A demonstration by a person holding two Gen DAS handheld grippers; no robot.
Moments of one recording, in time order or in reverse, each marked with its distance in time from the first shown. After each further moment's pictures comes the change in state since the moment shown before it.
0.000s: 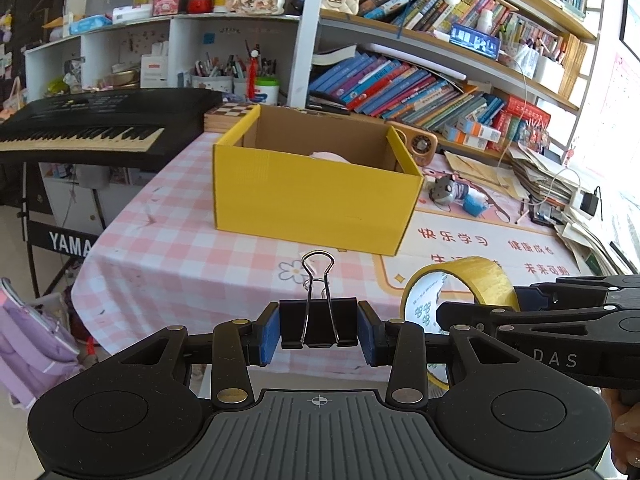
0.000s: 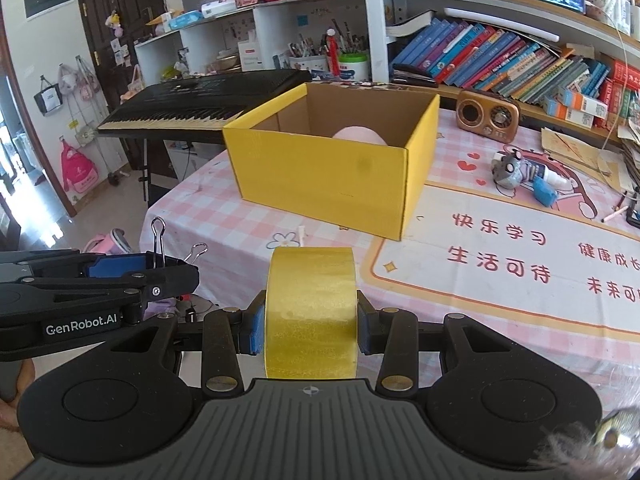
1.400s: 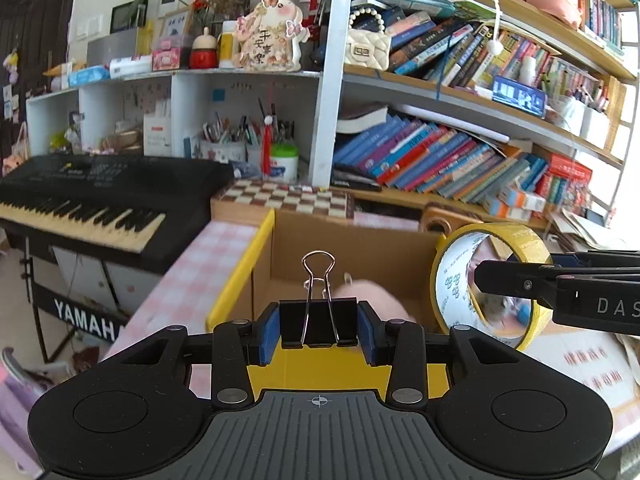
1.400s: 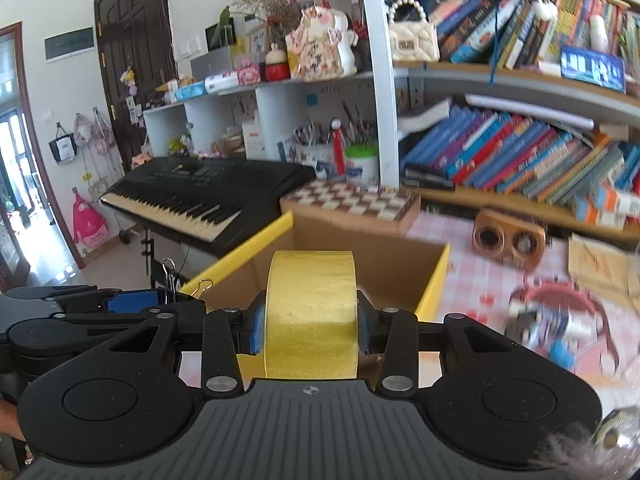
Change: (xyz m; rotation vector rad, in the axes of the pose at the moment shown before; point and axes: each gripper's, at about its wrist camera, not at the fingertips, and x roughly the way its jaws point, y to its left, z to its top) left arm 0.098 0.011 0.133 0.016 -0.142 0.075; right arm 0.062 -0.064 0.155 -0.049 -0.213 0.058
